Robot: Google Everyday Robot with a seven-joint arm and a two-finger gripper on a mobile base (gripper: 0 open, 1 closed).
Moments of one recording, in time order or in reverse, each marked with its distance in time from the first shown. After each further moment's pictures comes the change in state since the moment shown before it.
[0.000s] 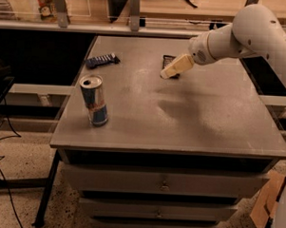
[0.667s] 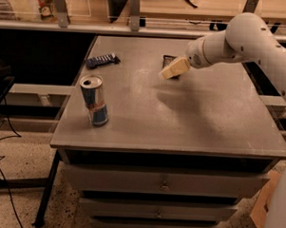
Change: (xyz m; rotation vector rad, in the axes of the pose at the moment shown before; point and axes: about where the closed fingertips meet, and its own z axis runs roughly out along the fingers) arm 0.009 -0.005 0.023 0.021 -0.002 0.029
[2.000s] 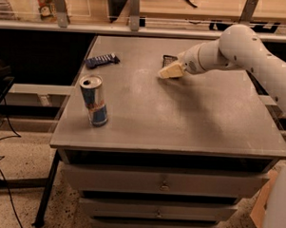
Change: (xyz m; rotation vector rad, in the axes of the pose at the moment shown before) arm 0.018 -0.001 0.021 0.023 -0.008 0.031
